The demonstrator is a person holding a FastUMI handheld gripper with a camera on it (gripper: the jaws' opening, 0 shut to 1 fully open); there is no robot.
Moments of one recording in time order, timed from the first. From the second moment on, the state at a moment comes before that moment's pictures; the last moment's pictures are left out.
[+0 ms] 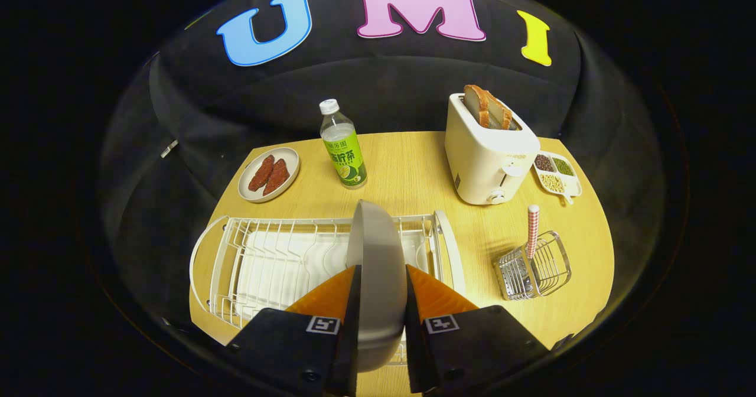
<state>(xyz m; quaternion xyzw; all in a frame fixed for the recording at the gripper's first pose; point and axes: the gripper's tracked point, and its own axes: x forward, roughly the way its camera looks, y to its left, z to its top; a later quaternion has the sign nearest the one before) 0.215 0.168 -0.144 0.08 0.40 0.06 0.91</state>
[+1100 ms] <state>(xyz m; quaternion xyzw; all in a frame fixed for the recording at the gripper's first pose) 0.213 0.128 -0.101 0.02 0.36 -0.02 0.93</state>
